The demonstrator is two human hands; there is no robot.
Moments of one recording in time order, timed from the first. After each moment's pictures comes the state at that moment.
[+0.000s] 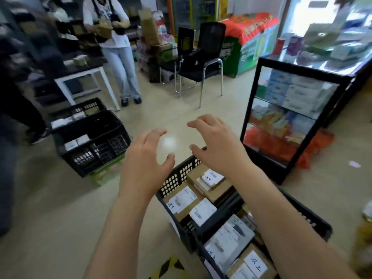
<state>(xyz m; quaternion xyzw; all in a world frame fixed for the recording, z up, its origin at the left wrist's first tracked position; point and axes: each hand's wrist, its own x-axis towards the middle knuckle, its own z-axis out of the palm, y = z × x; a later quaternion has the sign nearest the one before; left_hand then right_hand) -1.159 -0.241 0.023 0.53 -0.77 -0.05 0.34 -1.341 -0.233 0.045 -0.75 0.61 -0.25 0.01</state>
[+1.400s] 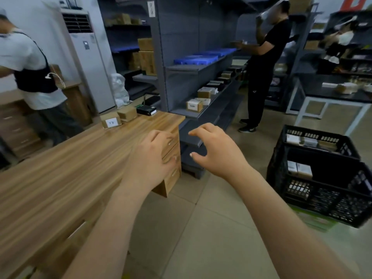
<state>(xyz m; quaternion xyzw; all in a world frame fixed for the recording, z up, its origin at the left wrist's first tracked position) -0.434 -0.082 0.070 0.85 -0.41 0.16 0.28 -0.530 -0.243 0.082 -0.97 0.09 -0.21 0.11</state>
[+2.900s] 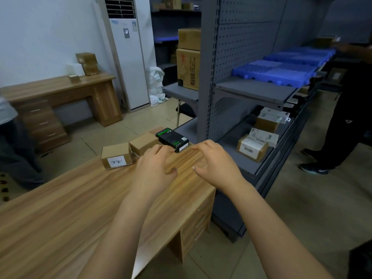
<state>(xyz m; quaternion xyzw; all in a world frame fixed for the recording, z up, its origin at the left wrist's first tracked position) 0.120 -0.319 0.020 0.93 -0.25 0.12 0.26 0.078 -0.498 0.021 -0.97 0.00 -0.14 0.19</state>
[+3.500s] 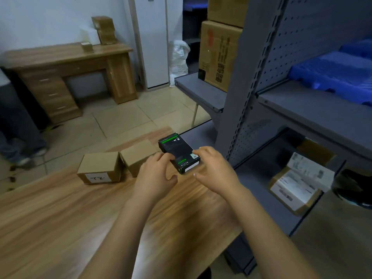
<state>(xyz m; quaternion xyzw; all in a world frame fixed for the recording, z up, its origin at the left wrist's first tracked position) 0.356 -0.407 -0.059 0.96 -0.15 0.04 0.24 0.341 -0.592 -0.049 -0.97 -0.05 -0.01 0.22</state>
